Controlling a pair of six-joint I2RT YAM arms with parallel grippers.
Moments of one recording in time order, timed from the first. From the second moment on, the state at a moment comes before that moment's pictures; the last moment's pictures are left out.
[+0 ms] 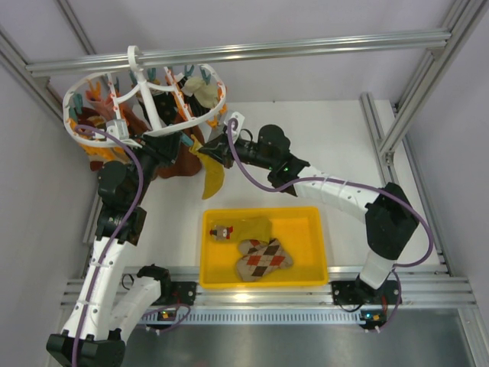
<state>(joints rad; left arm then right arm) -0.16 0.78 0.88 0.07 0.15 -0.63 0.87 1.73 1.36 0.49 -0.43 -0.05</state>
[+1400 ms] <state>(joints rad) -0.15 0.78 0.88 0.07 0.16 -0.63 0.86 1.73 1.40 0.49 -0.44 -0.02</state>
